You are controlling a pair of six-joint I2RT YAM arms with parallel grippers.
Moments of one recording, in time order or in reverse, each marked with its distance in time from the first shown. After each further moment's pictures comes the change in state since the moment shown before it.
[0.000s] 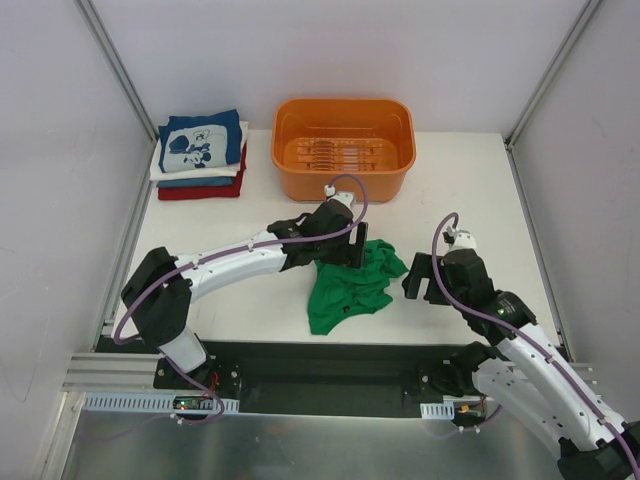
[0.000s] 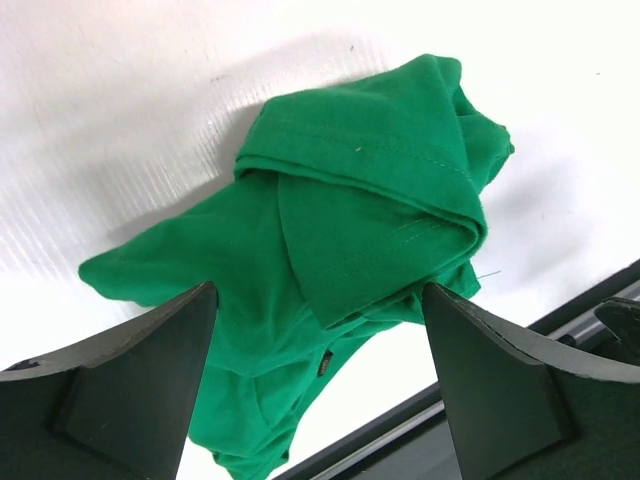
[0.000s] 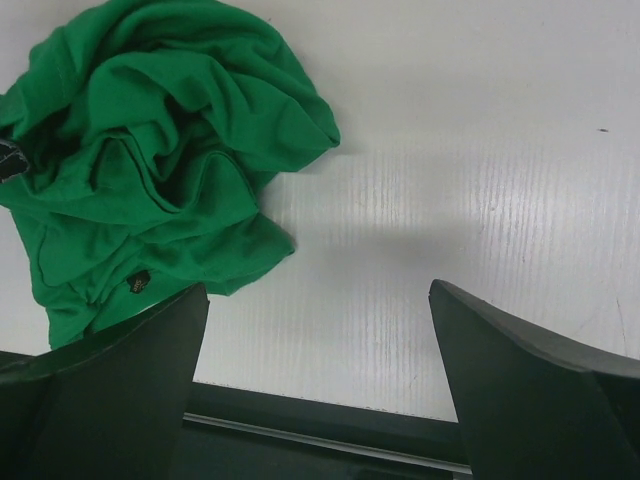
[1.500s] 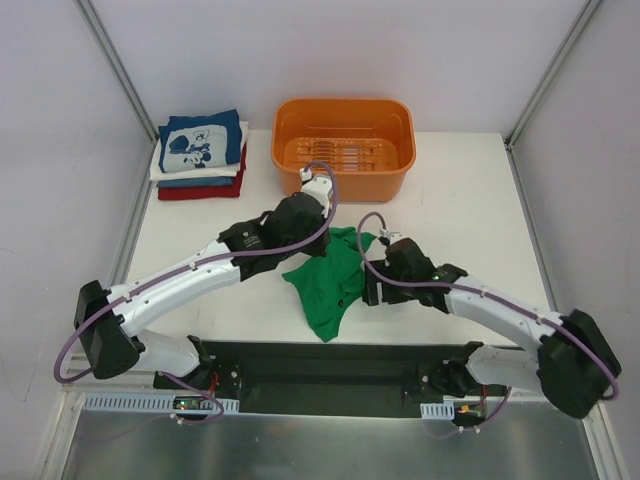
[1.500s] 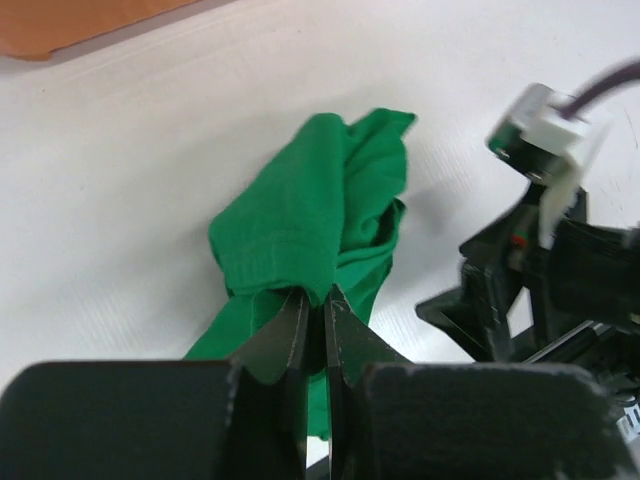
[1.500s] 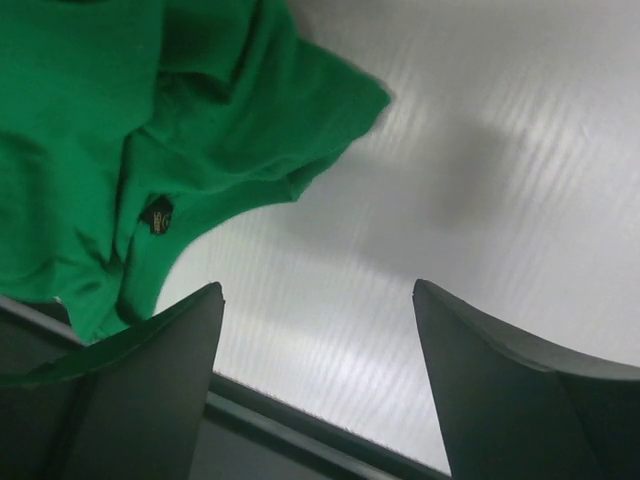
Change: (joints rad) left arm -0.010 -0.262 0.026 -0.105 -0.138 0.203; right arm 0.176 0.462 -0.020 0.290 -0.193 -0.022
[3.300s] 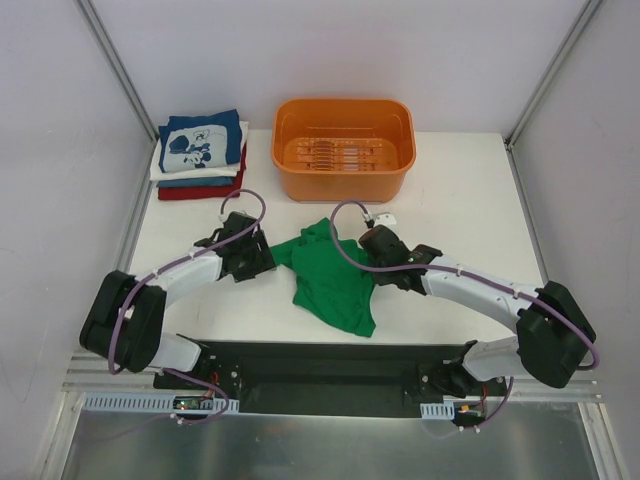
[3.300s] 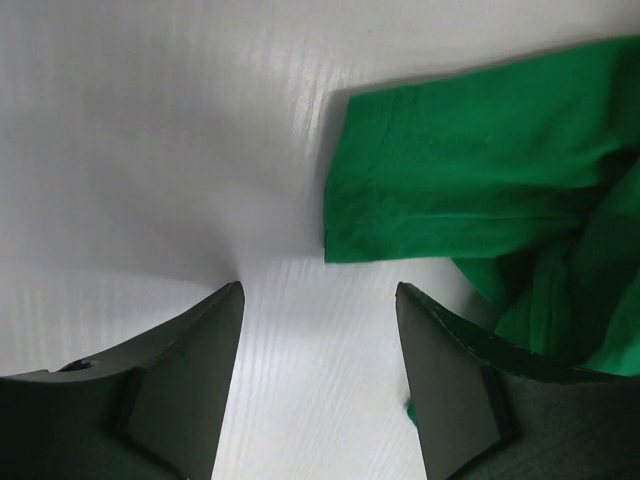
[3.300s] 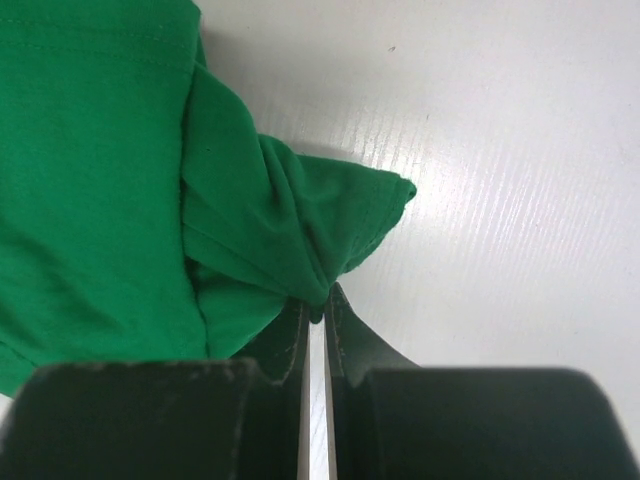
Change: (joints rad) left arm 0.557 -0.002 -0.565 0.164 0.221 -0.287; right arm 0.106 0.271 0.265 -0.082 0.382 -0.042
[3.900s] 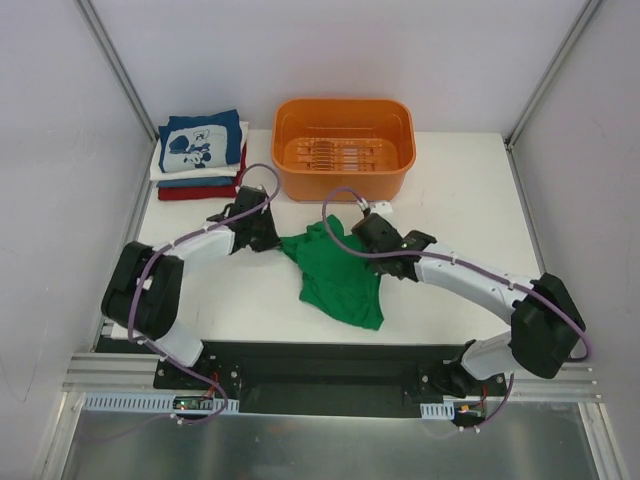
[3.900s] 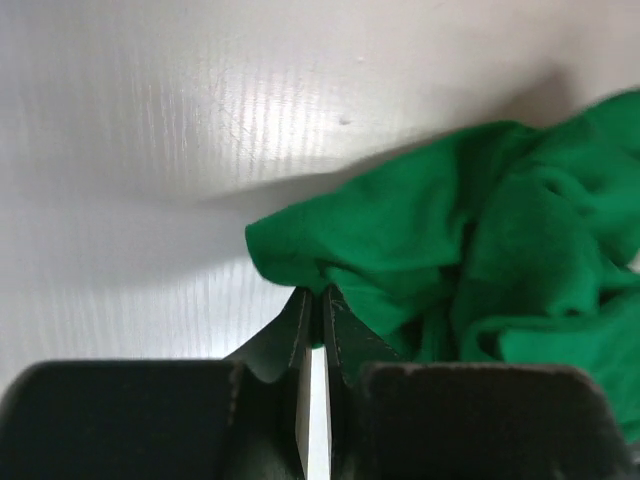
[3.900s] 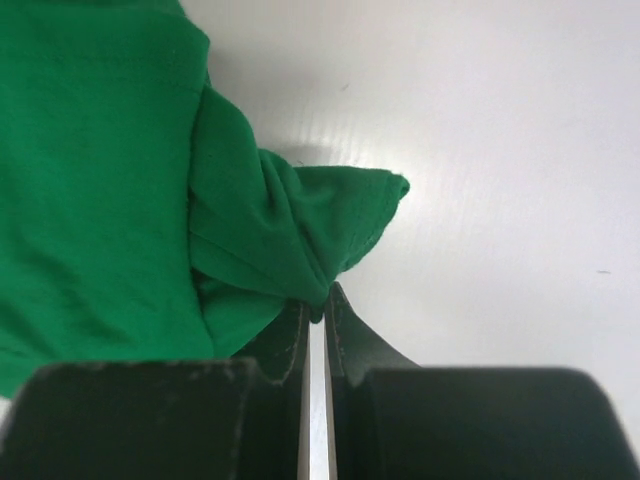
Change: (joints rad) left arm 0.002 0.273 0.241 0.108 0.114 0.079; right arm 0.000 0.069 0.113 -0.100 0.073 -0.016
